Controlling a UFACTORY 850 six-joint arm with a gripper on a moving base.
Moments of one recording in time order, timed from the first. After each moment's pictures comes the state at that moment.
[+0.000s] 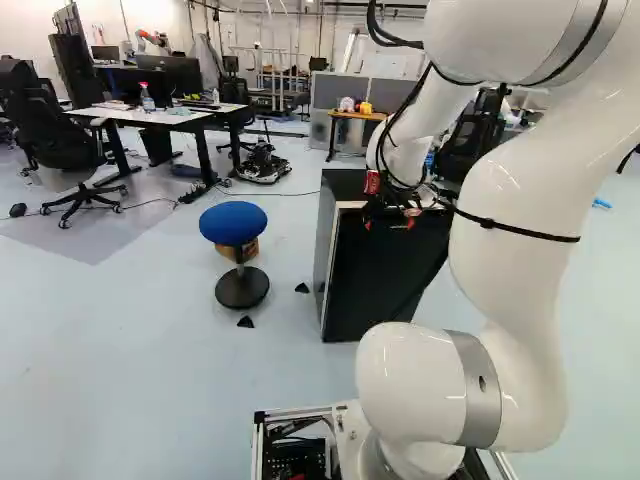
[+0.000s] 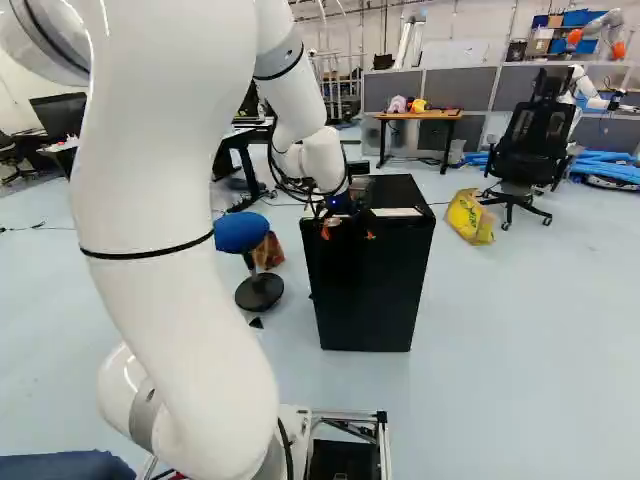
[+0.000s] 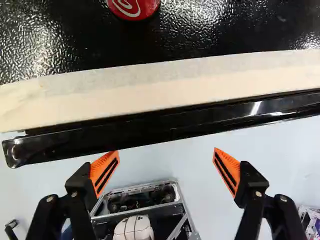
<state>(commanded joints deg) -15.4 -15.3 -54.2 -9.1 -20.0 0.0</state>
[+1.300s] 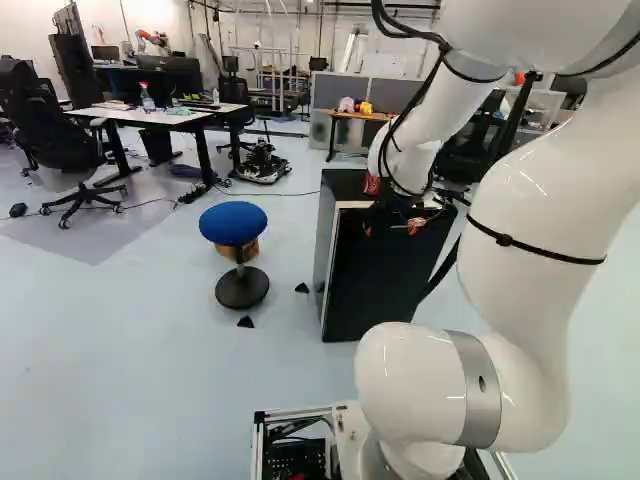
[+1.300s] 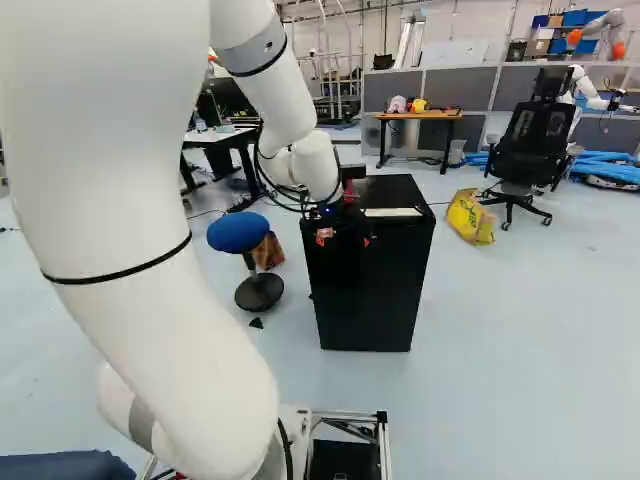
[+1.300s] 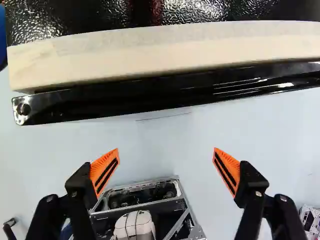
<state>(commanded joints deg) -15.5 -7.0 -44.5 -9.1 -16.2 0.0</state>
